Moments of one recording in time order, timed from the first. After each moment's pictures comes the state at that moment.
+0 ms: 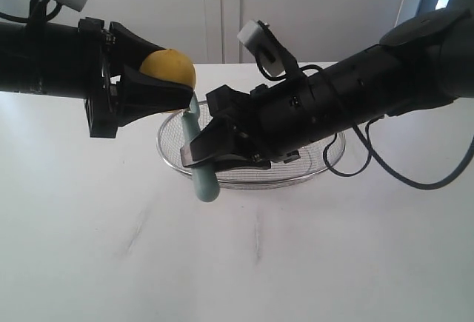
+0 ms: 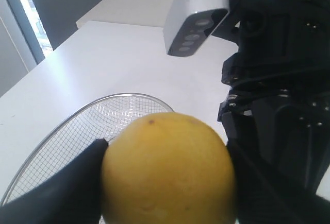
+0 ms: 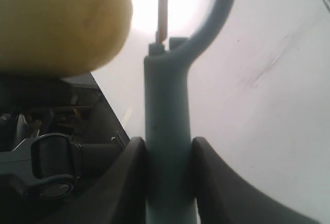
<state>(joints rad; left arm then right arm) -0.29 1.41 -0.96 -1.47 0.93 1.93 0.43 1.63 -1.06 1.25 1.00 -0.75</state>
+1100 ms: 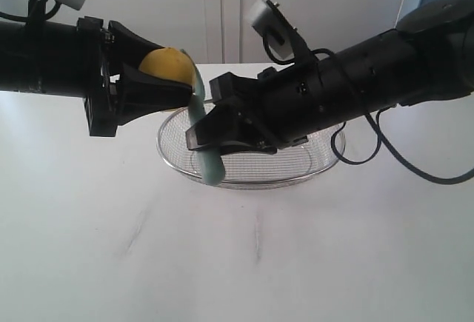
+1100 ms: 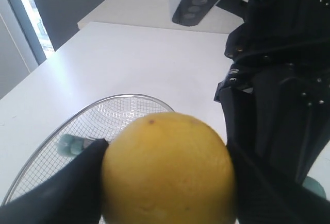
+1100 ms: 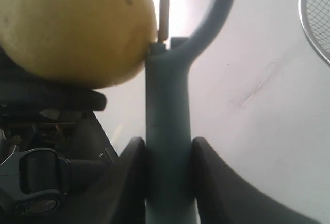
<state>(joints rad) -0.29 1.41 -0.96 -1.47 0.93 1.93 0.43 1.57 -1.06 1.23 0.93 -0.75</state>
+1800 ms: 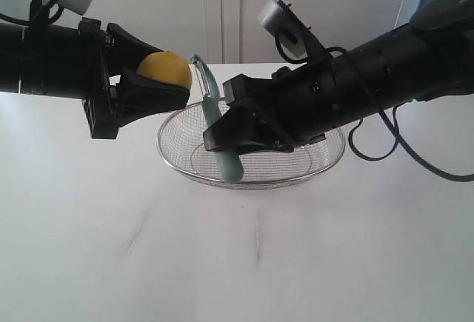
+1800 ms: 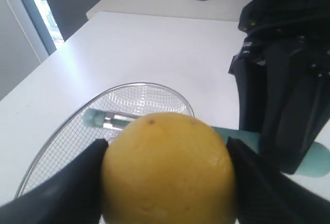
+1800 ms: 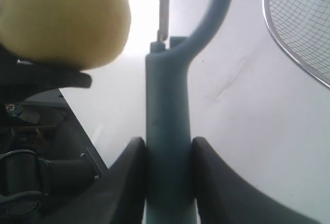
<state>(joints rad) -0.29 1.41 -0.96 -1.44 0.88 1.93 0.40 1.55 -1.06 1.14 0.92 -0.69</state>
